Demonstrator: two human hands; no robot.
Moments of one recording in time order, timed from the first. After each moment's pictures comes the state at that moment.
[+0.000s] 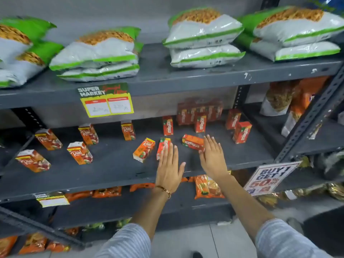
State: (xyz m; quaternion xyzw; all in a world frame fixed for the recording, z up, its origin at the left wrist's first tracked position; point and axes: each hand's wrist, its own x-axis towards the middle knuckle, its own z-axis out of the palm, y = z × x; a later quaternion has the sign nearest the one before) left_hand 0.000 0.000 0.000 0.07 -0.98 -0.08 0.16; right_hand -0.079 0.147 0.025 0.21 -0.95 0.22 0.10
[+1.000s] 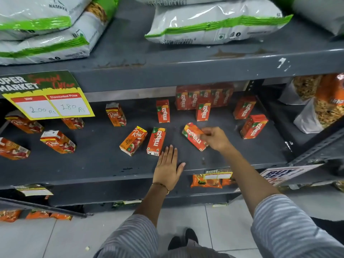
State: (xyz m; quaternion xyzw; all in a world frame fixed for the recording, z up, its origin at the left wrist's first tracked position) left_hand -0.058 0.000 -0.080 0.10 -0.99 -0.10 0.03; right_hand -0.208 0.143 0.003 0.13 -0.86 0.45 -0.21
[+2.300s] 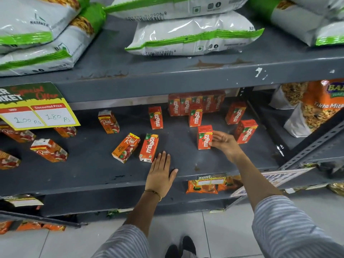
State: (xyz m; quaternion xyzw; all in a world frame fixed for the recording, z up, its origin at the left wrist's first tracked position) left_hand -0.058 0.000 -0.078 0.10 -0.99 -0.08 0.02; right_hand -0.216 0.203 0.008 0.09 -0.73 0.64 -0.23
